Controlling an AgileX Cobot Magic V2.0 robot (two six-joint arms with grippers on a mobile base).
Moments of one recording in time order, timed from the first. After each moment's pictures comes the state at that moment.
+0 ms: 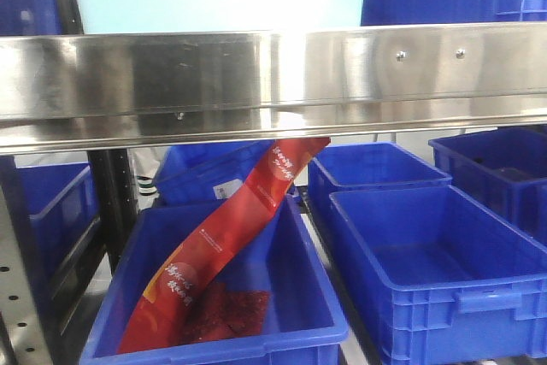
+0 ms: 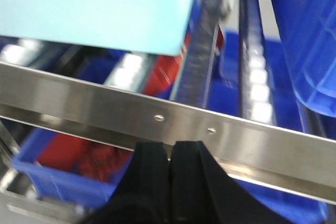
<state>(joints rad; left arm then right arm) -0.21 0.46 -0.65 0.07 0.42 -0.03 0.51 0.89 -0.76 -0.25 0.37 0.24</state>
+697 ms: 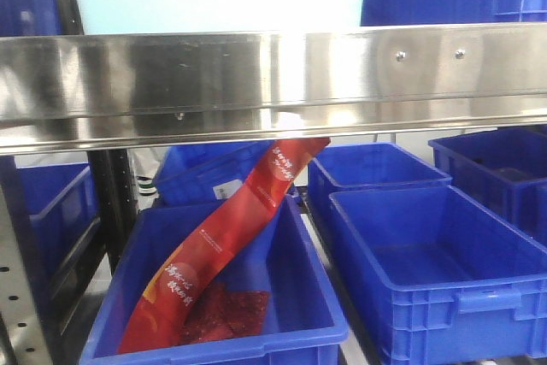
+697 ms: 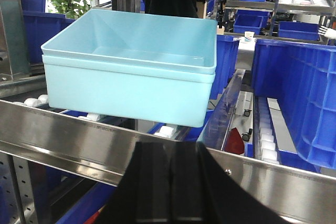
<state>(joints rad) -0.21 0.12 -0.43 0.05 0.31 -0.03 0.51 0.40 -0.38 -0.25 0.05 0.24</state>
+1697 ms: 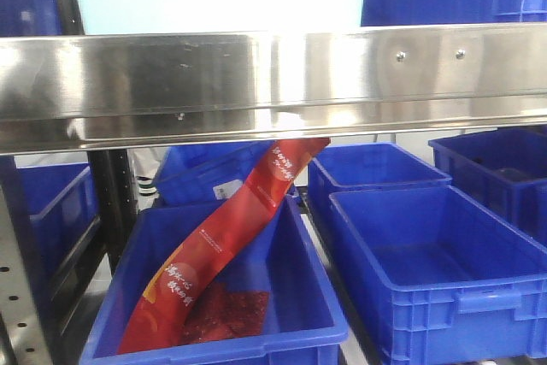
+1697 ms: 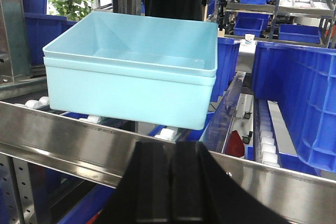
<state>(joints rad) 0.02 0.01 0.00 -0.01 0.08 0.02 0.51 0.40 -0.38 -0.25 0.04 0.24</state>
